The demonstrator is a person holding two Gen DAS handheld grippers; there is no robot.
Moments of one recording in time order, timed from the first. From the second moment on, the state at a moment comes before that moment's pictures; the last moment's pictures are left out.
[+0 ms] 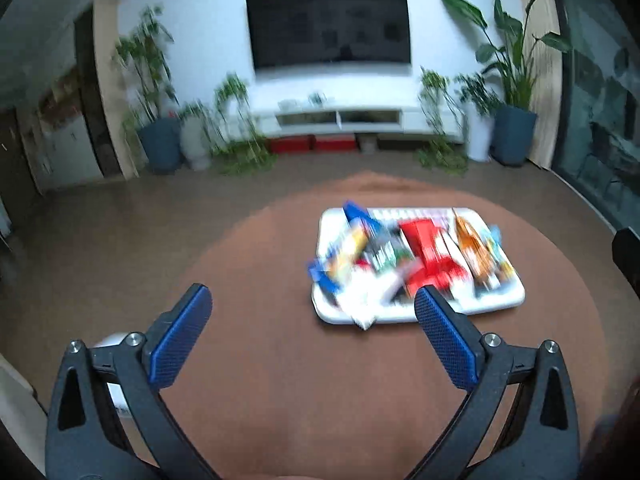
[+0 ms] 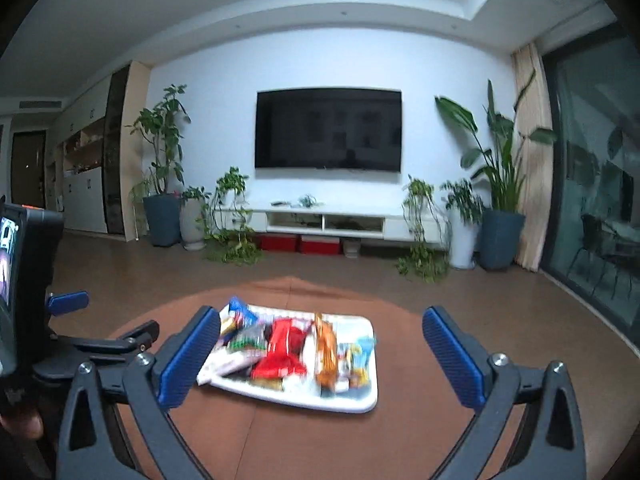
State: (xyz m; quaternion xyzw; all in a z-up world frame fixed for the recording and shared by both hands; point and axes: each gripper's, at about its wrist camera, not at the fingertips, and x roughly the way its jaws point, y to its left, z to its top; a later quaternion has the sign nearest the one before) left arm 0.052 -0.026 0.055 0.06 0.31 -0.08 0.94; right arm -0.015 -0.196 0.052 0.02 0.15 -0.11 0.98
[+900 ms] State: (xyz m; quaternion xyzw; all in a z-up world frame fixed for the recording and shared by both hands) left arm -0.044 -0.012 0.008 0.05 0.39 -0.10 0.91; right arm -0.076 -0.177 0.001 0.07 0.31 -0.15 0.94
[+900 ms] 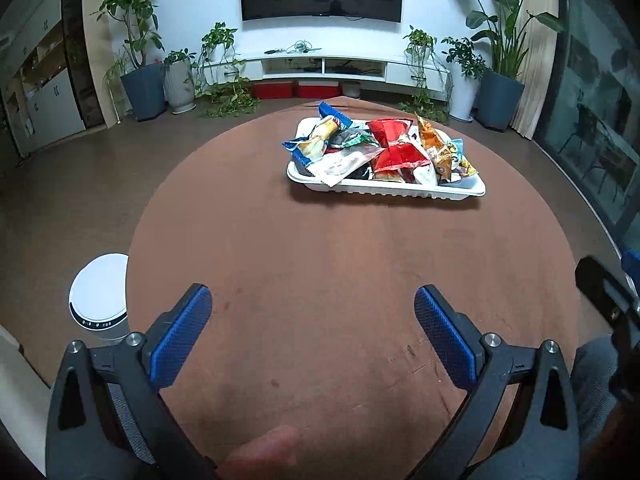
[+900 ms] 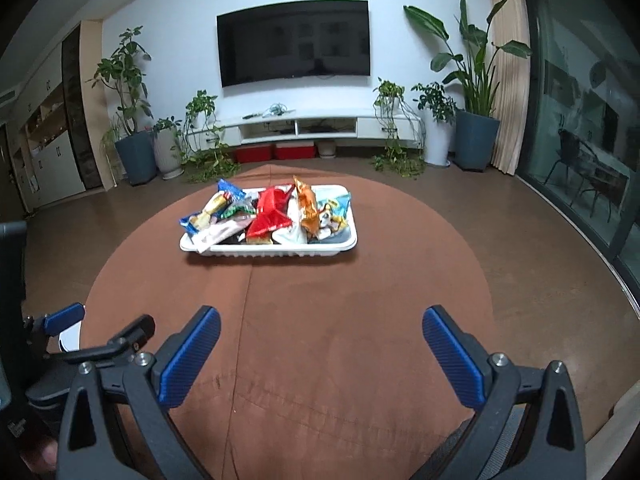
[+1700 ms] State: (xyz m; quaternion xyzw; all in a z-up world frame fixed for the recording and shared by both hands) left arm -0.037 -0.013 0.003 0.06 0.39 -0.09 0.91; right arm -0.076 -0.167 -0.007 0.07 0.33 -0.13 0.93
